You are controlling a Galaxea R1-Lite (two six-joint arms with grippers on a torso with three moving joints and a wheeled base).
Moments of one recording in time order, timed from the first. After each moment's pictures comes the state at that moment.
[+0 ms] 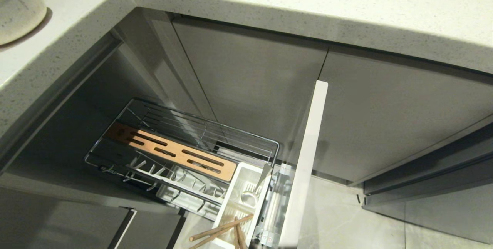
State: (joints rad) left arm 1.13 1.10 -1.44 0.84 -0.72 0.17; right arm 0.00 0.00 0.00 -0.08 0.00 0.02
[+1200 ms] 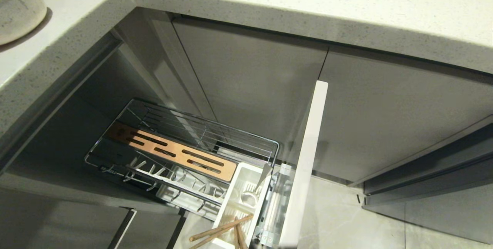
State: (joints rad) left arm 0.75 1.11 -1.93 0.72 -0.72 -0.51; right arm 0.00 0.00 0.00 -0.08 0.00 0.02
